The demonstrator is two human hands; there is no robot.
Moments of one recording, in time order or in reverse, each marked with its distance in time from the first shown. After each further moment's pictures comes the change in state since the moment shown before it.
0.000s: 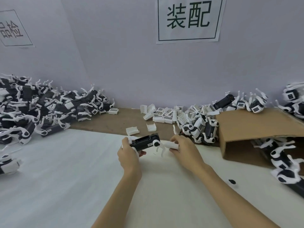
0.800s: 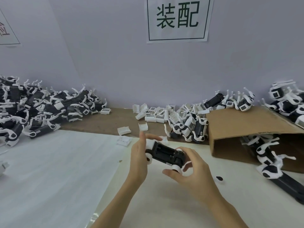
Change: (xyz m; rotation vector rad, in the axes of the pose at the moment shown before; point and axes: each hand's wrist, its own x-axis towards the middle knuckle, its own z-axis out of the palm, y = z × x) left_hand -0.058 -0.013 0.015 0.336 -0.628 0.443; right_hand -0.104 -0.018 -0.045 0.395 0.150 0.019
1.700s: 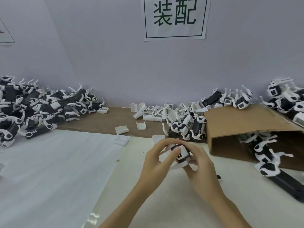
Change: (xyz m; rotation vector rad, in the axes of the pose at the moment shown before) left_hand -0.026 0.009 0.028 0.152 -0.252 0.151; right_hand 0.004 0.024 -0.009 0.019 0.131 -0.074
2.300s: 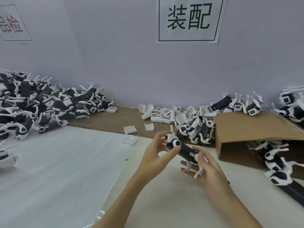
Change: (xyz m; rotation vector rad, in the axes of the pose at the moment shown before) left_hand 0.016 -0.022 -0.035 0.012 -0.017 -0.163; right_hand 0.009 -0.007 0.006 0.771 -0.013 0.586
